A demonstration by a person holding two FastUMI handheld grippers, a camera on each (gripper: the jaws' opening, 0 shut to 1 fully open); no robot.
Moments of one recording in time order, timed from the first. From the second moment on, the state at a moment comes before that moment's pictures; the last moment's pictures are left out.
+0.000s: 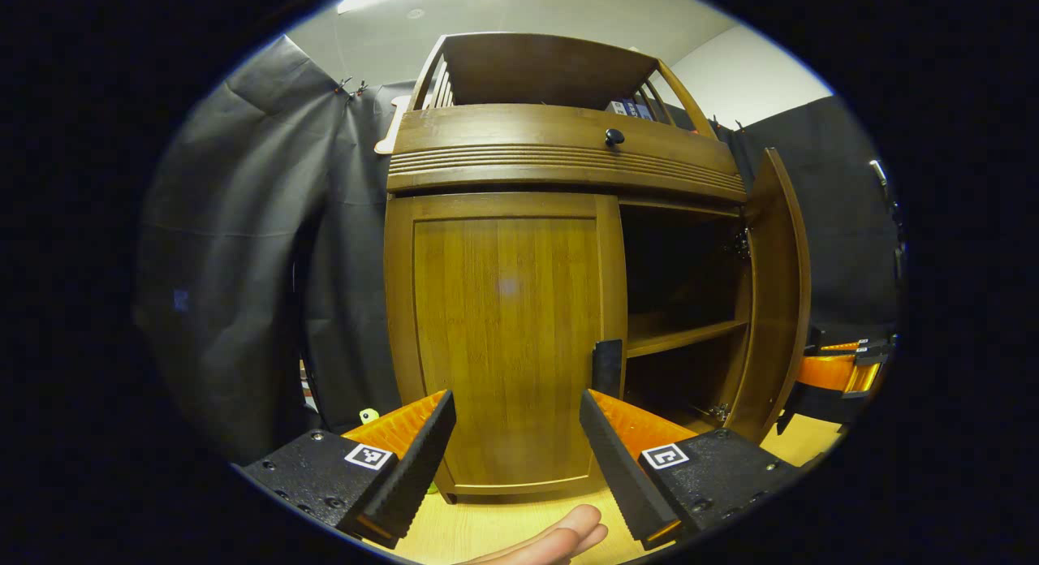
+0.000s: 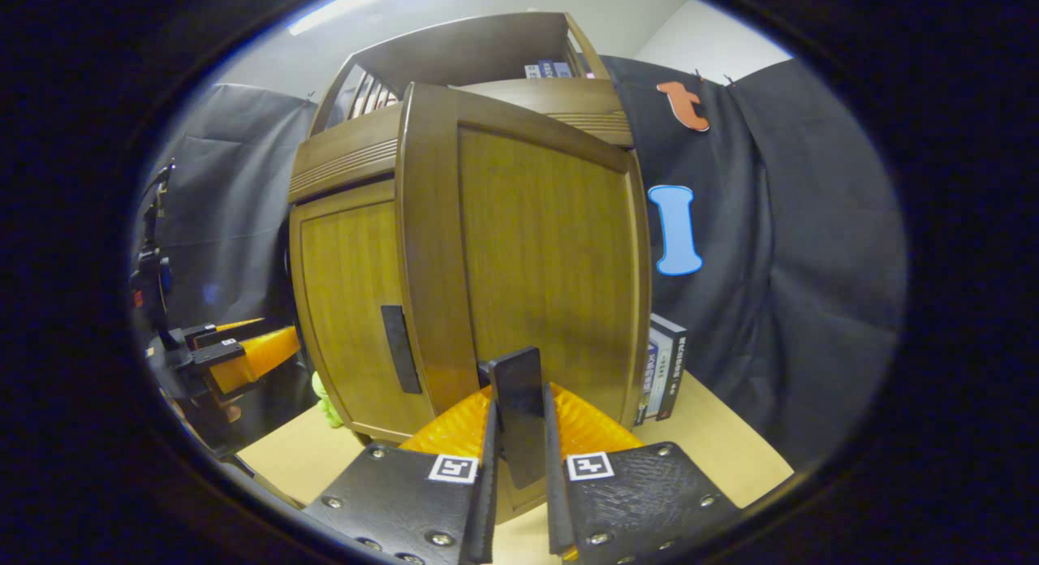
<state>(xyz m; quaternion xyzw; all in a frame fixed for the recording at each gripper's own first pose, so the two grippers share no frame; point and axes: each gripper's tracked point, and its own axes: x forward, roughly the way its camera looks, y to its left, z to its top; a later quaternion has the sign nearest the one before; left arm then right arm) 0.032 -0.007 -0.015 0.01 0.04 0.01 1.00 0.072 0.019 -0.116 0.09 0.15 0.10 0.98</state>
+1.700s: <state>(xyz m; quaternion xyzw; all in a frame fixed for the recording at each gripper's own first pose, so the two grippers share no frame) 0.057 -0.051 -0.046 0.03 0.05 -0.02 1.00 0.052 -0.143 -0.123 0.10 0.10 0.01 0.99</state>
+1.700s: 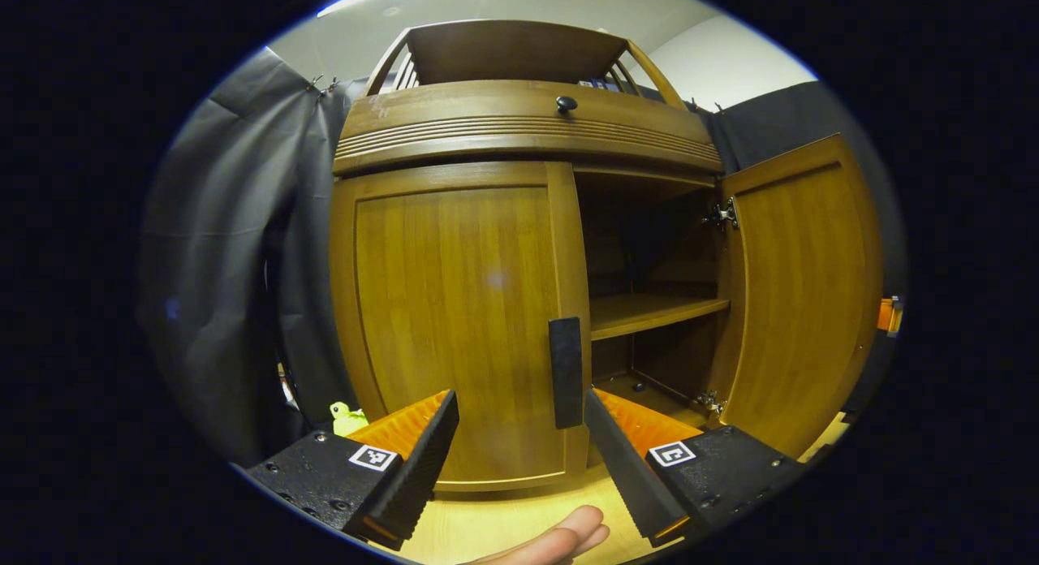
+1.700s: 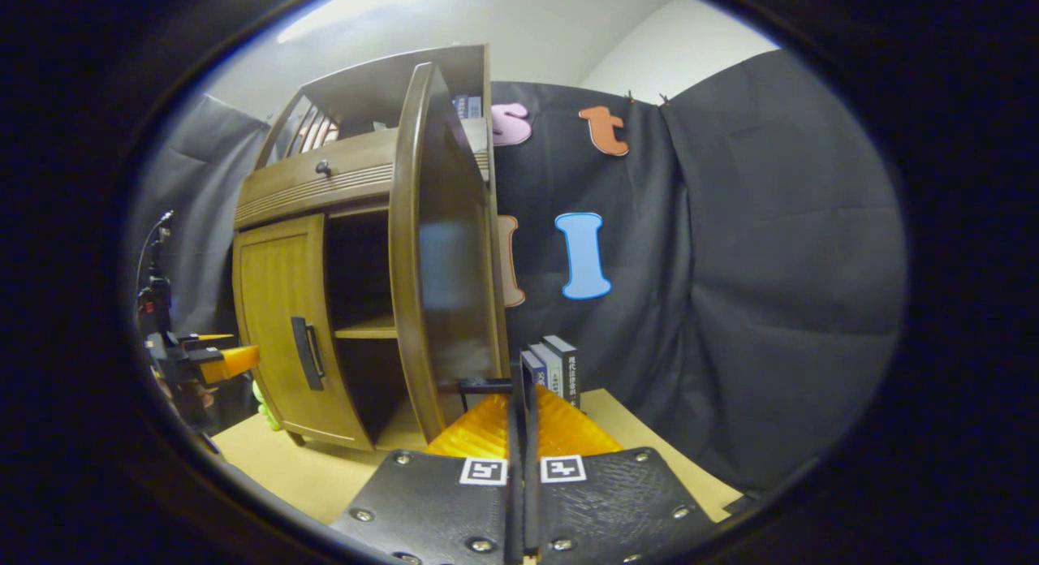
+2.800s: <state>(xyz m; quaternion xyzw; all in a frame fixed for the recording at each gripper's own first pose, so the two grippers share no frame) 0.149 -0.093 -0.061 -0.08 -0.03 -0.07 0.99 -0.048 -0.150 -0.082 0.13 0.02 -0.06 0.99</state>
